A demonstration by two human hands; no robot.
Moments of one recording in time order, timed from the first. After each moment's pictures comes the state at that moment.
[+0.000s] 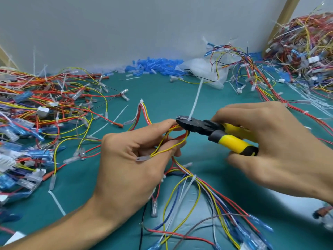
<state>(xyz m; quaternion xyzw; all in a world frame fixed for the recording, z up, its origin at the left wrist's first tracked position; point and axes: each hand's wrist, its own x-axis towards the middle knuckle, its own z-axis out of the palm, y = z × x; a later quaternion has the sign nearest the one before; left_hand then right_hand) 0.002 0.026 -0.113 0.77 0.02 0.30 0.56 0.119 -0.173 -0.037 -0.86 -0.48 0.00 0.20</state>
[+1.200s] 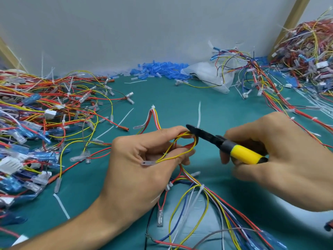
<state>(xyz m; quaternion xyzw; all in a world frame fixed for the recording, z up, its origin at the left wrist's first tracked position) 0.005 0.015 -0.095 0.73 0.04 0.29 0.62 0.125 -0.177 -0.049 -0.85 -0.46 0.06 0.24</state>
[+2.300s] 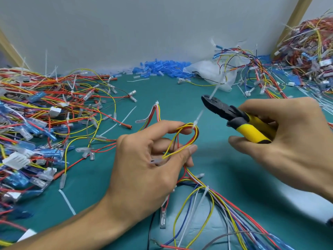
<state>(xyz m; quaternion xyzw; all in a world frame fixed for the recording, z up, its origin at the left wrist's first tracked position) -0.002 0.015 -0.093 0.78 0.04 0.27 0.56 0.131 -0.172 -0.059 -0.84 -0.41 -0.11 0.32</state>
